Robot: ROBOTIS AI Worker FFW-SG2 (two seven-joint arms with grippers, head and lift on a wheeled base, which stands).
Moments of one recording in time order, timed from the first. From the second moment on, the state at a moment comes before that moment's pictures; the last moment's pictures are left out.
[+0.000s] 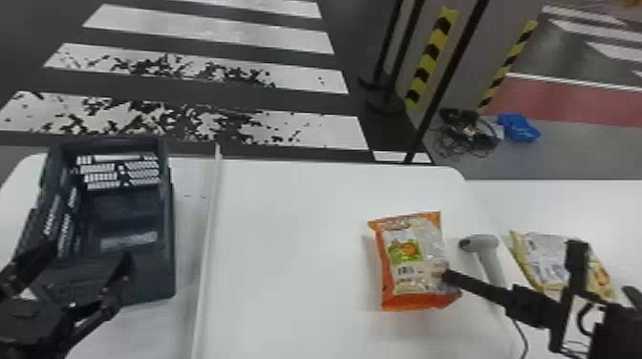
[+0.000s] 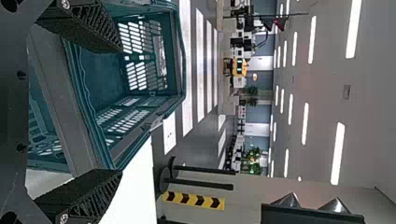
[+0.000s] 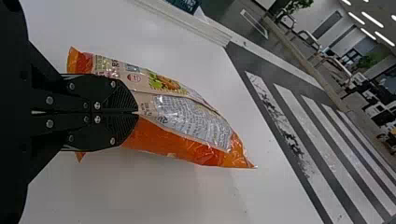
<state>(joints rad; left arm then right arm) 0.53 0.35 -0.05 -2.03 0.28 0.04 -0.02 0.16 -0.36 -0.57 -1.63 -0.38 1.00 0.94</state>
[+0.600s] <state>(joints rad) 0.54 0.35 -0.05 -2.03 0.28 0.04 -0.02 0.15 -0.35 -0.79 -1.62 -0.56 0.99 0.79</state>
